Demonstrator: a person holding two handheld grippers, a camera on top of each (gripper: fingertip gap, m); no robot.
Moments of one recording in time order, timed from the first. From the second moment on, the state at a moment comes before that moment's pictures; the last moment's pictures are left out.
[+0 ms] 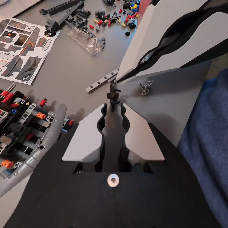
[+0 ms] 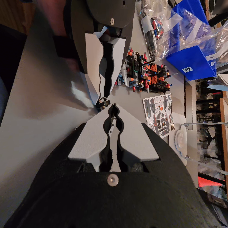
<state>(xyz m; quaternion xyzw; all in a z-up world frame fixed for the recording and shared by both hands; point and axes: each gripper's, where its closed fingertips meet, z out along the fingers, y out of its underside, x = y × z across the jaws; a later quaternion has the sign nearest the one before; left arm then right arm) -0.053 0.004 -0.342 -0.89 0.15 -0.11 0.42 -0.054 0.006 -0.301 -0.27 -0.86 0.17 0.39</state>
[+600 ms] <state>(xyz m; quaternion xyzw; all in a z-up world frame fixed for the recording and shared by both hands) -0.091 0.069 -0.272 -0.84 0.22 0.06 0.49 -0.058 0.069 -0.211 -0.28 -0.79 0.19 0.51</state>
